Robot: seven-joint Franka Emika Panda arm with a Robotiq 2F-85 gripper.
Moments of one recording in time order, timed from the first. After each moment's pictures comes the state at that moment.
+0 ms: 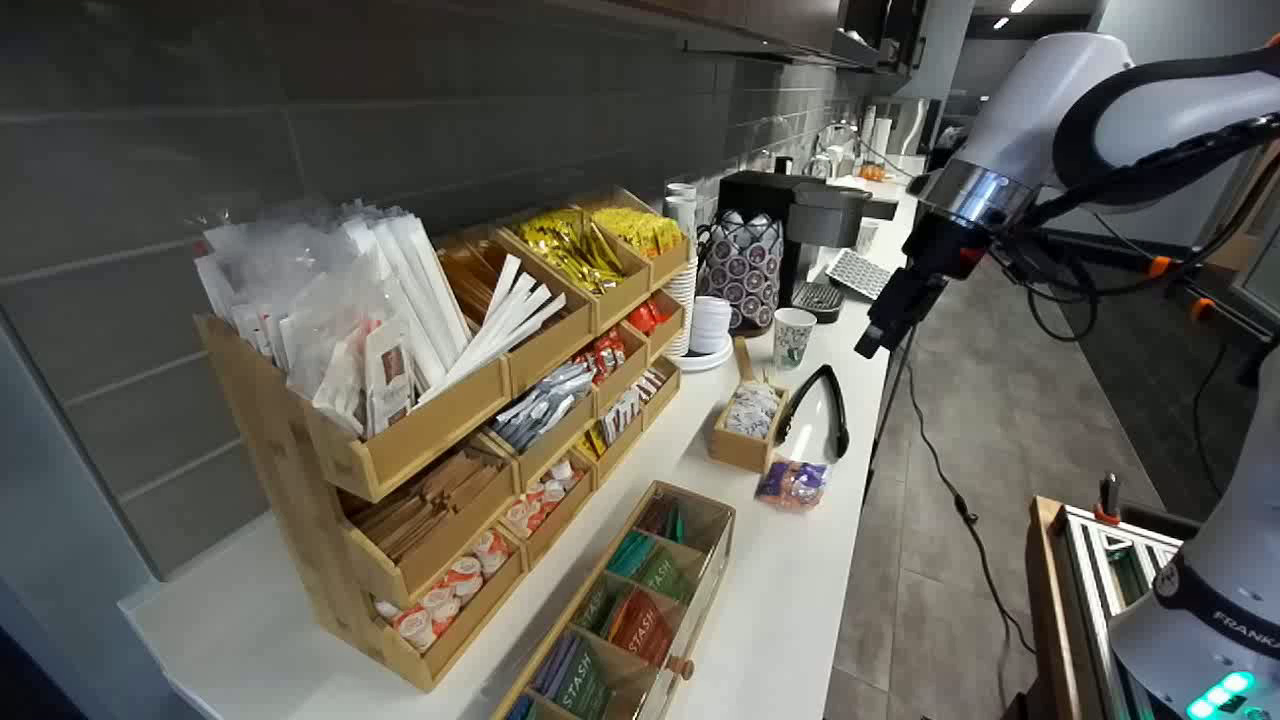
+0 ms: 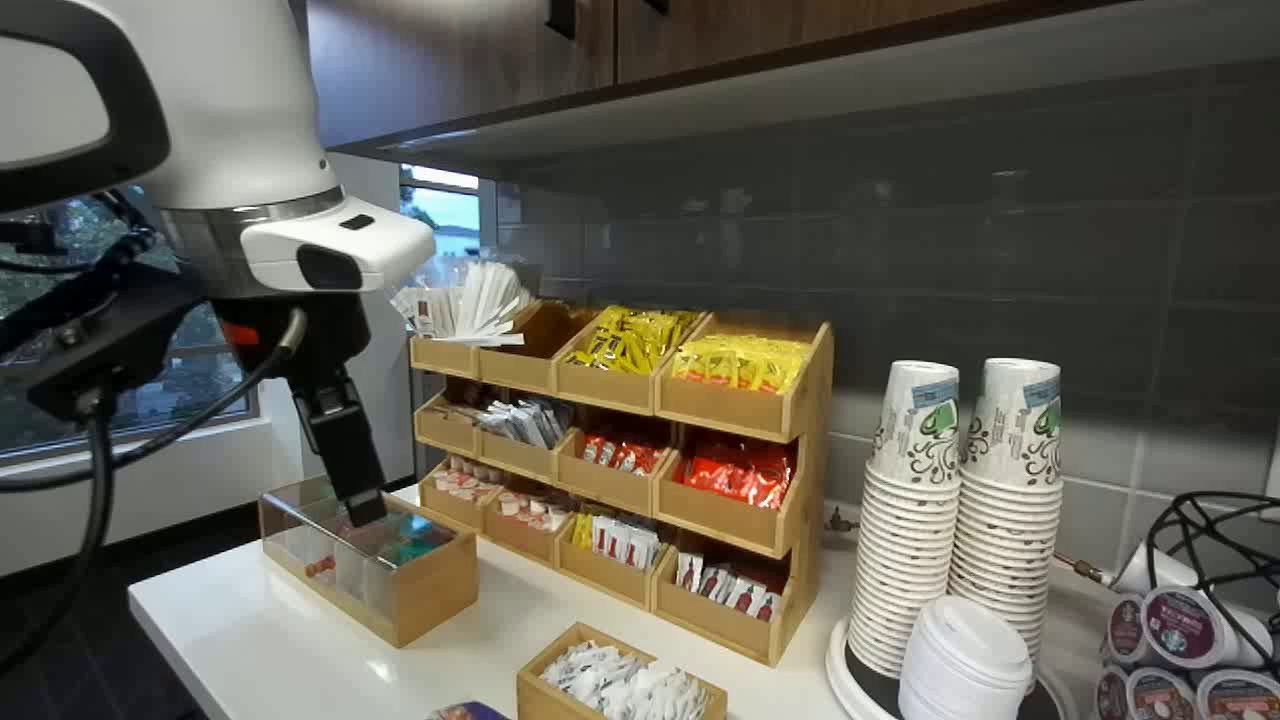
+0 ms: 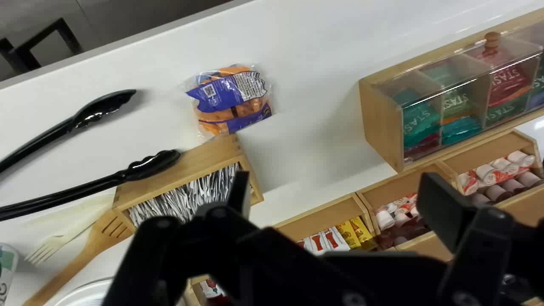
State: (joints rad) arm 0.00 -0.69 -0.11 -2.75 0.19 2.34 0.03
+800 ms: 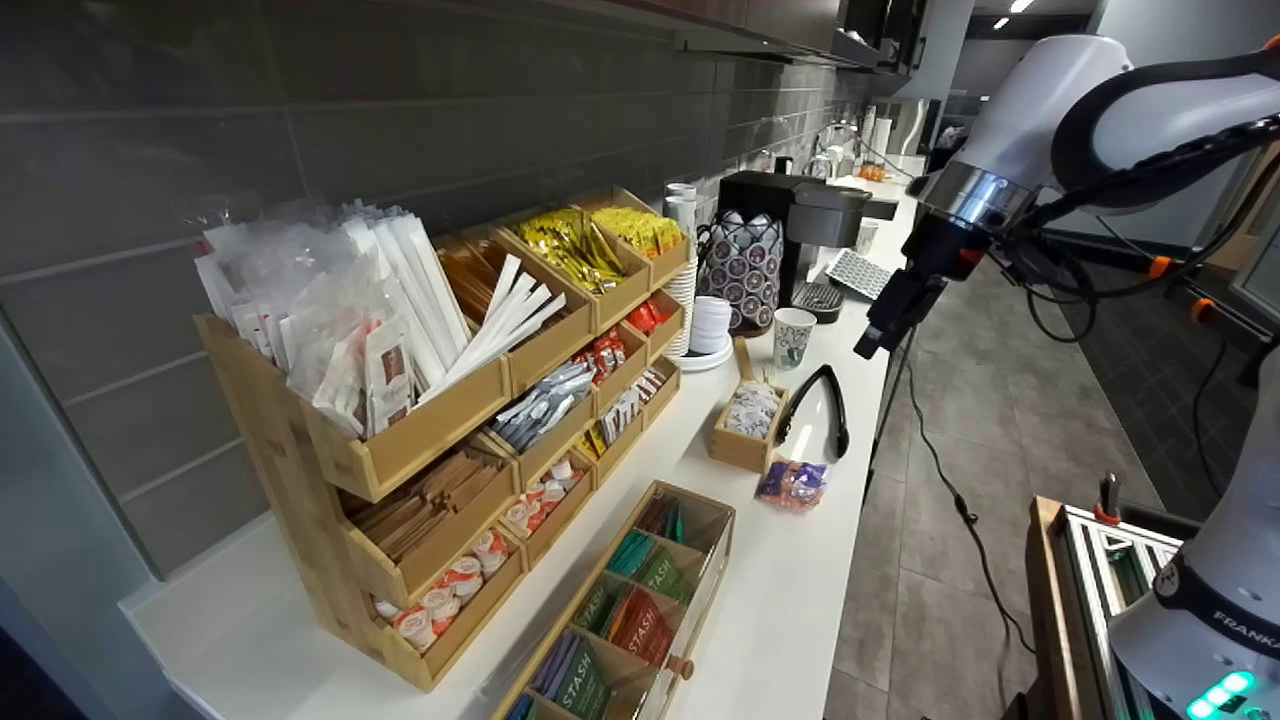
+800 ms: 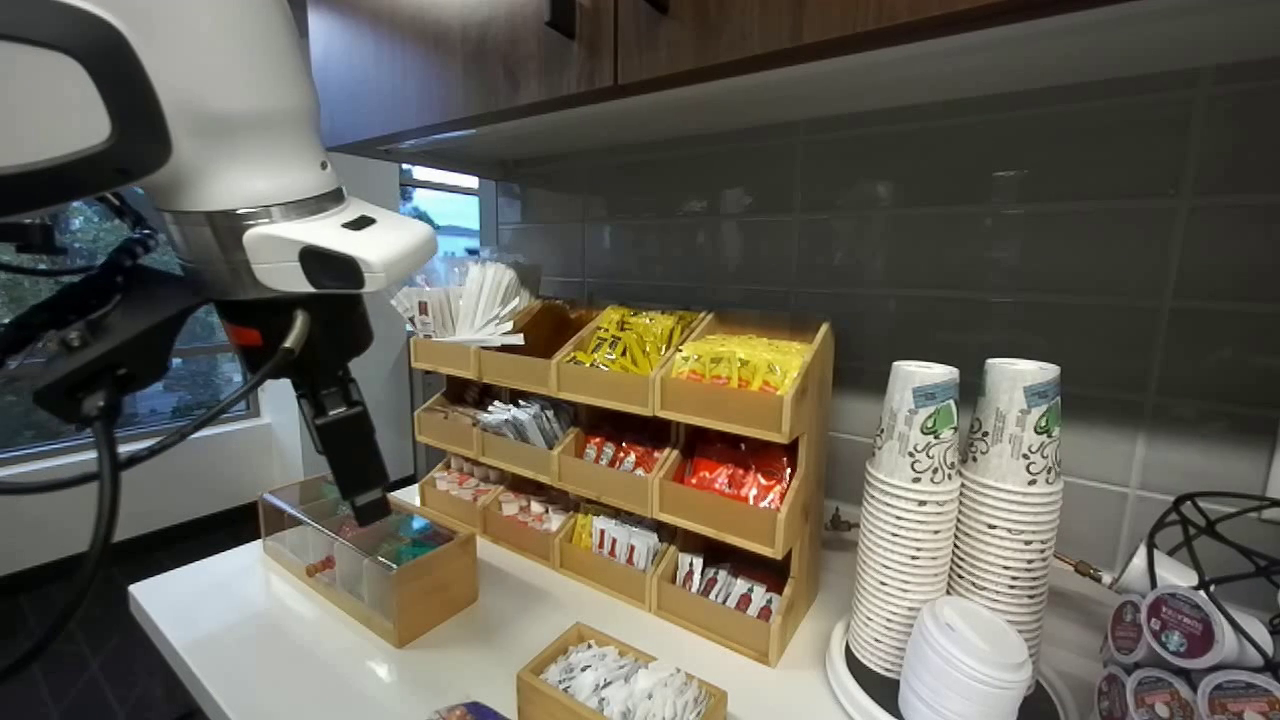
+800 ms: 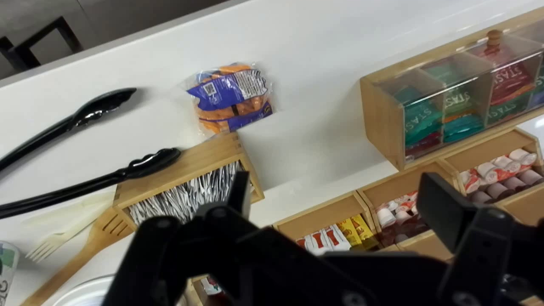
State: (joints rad) arm 0.00 -0.69 -0.10 -2.75 0.19 2.36 0.03
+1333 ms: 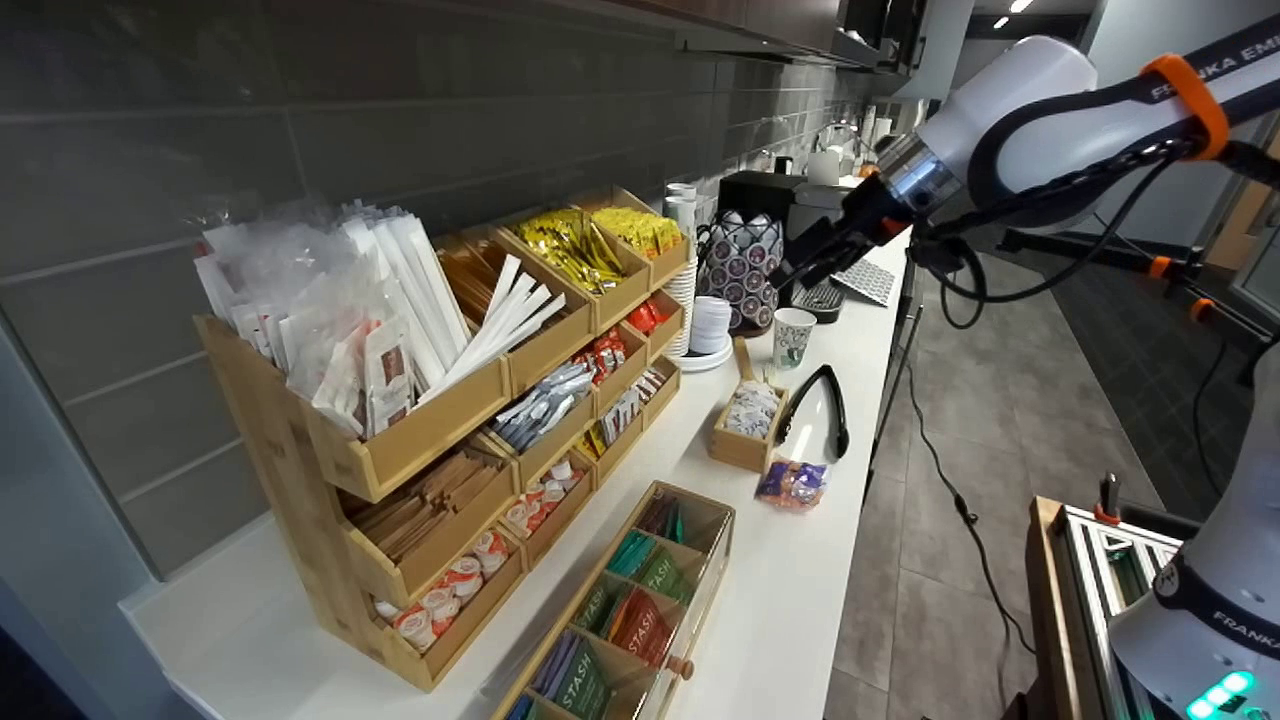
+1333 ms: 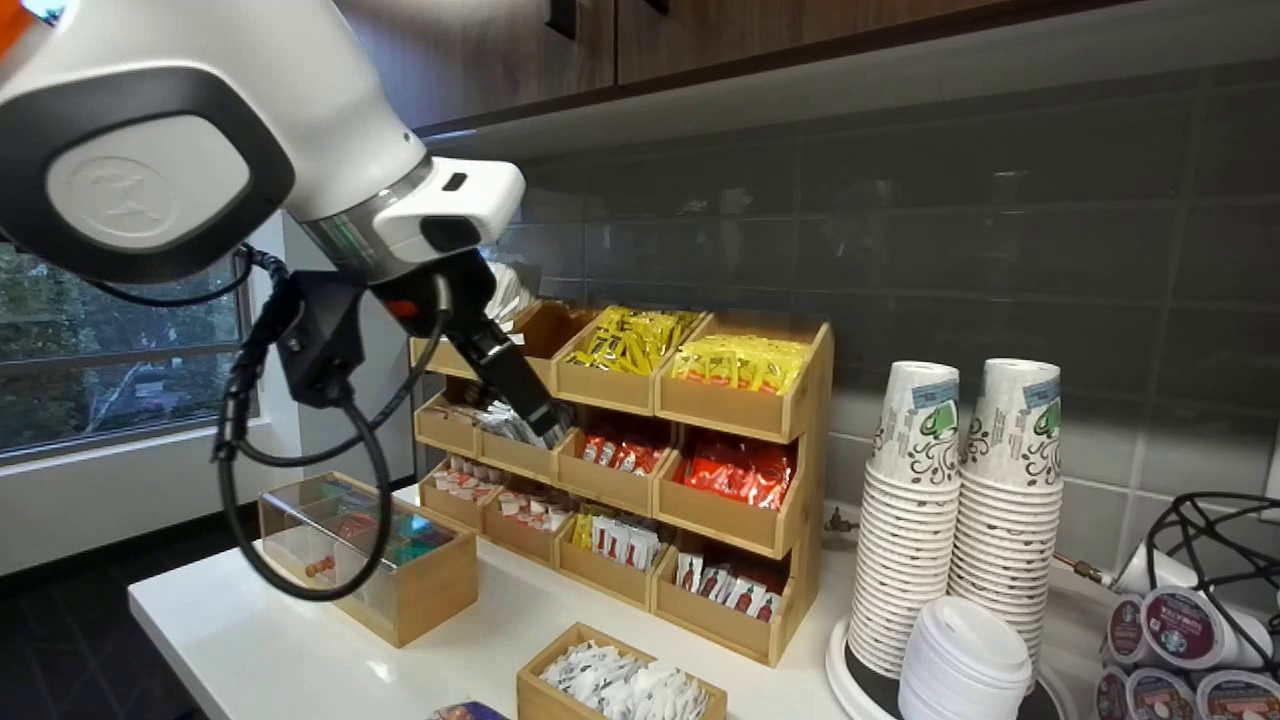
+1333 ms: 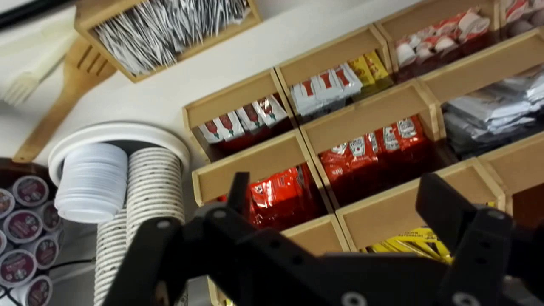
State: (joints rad) arm 0.04 -0.46 -0.13 -2.66 0.22 2.87 0.02
